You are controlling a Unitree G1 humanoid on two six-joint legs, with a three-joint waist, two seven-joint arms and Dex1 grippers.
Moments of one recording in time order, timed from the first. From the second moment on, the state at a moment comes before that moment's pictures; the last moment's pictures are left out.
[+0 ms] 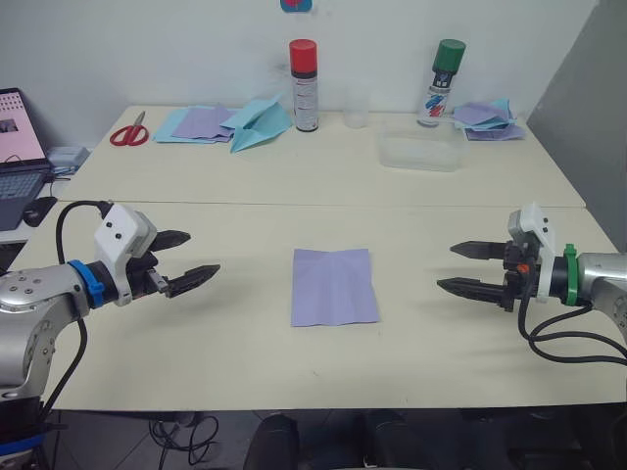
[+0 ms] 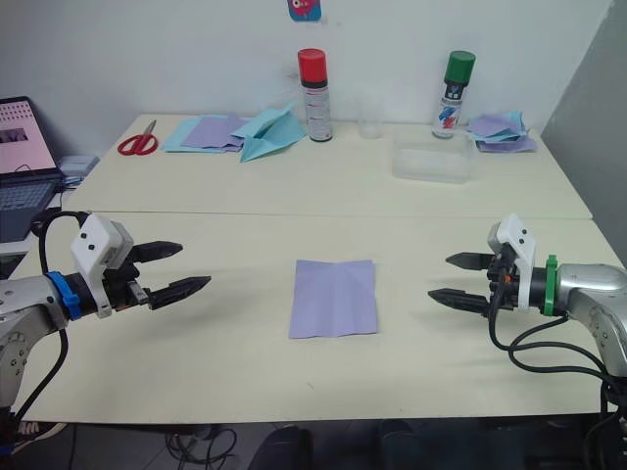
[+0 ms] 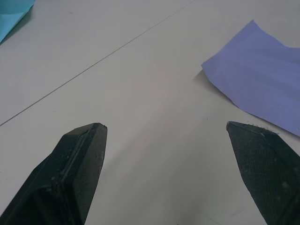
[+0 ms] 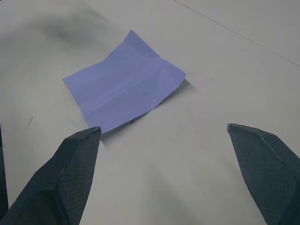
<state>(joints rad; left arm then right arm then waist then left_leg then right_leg) -0.12 0.94 0.33 -0.19 -0.48 0.54 -0.94 -0.29 -0.92 -0.14 -0.23 0.61 0.74 1.06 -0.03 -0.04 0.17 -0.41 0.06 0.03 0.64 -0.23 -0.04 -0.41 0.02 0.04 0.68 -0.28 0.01</state>
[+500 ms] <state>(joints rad) -0.14 0.88 0.29 -0.22 -0.51 0.61 -0.90 -0.26 -0.88 -0.09 -0.23 0.57 0.70 1.05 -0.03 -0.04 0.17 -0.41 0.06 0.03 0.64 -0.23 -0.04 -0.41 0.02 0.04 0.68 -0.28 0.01</state>
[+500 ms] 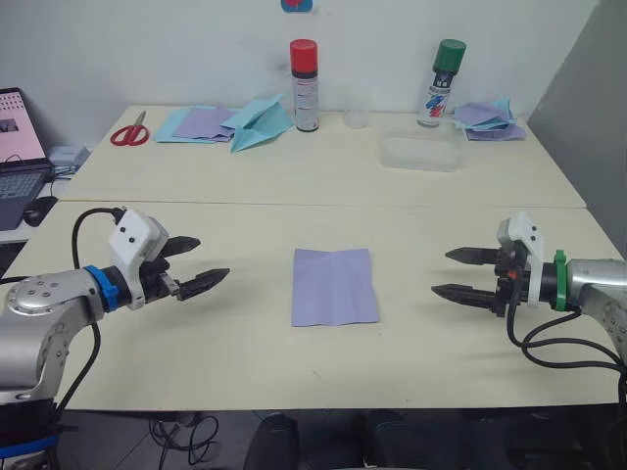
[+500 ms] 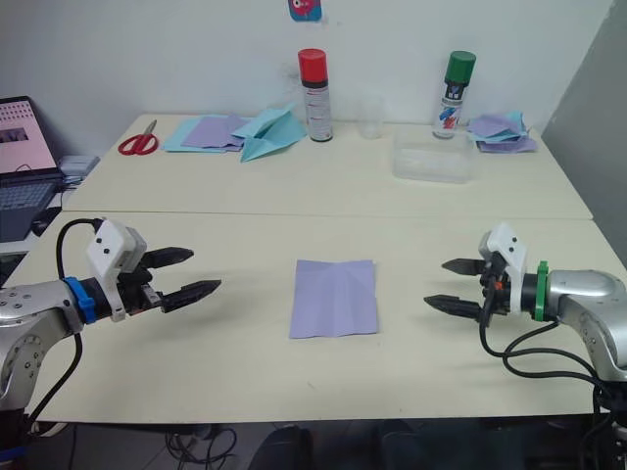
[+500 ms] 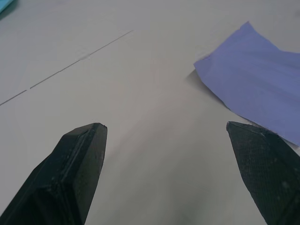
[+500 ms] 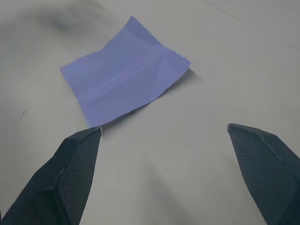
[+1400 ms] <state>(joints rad) -0.32 0.48 -0.17 -0.01 -0.23 0.45 -0.71 -0.23 -0.71 0.07 -0.16 0.33 0.50 0.95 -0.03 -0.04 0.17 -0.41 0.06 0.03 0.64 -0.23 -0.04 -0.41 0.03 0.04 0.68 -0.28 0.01</state>
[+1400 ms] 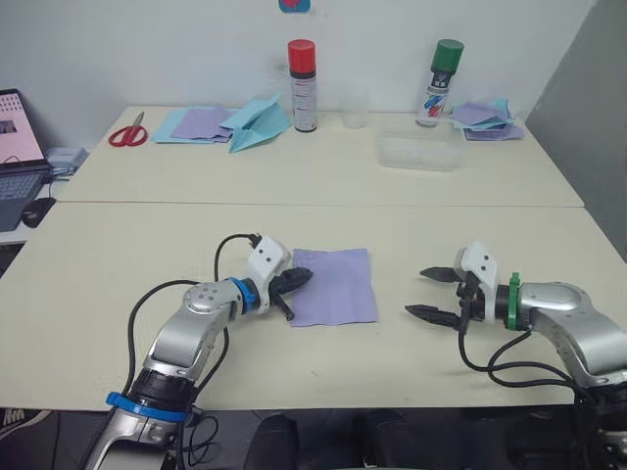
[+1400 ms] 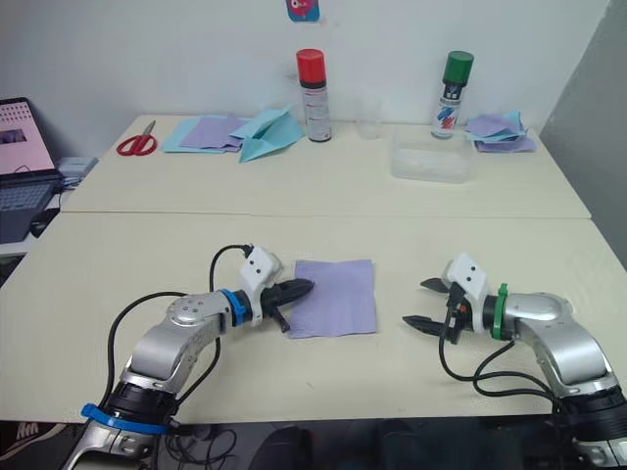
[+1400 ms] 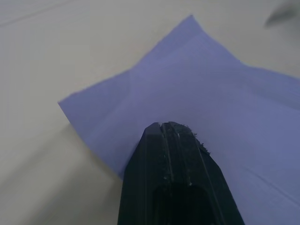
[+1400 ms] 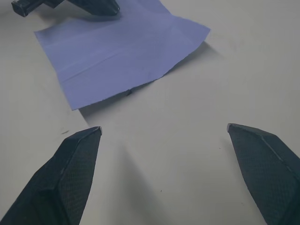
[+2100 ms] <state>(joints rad) -0.36 0.45 -0.23 0.13 -0.11 0.34 -0.71 -0.41 -0.49 0.23 0.20 0.10 0.24 0.88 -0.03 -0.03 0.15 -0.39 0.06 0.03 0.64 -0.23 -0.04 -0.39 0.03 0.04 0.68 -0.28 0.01</state>
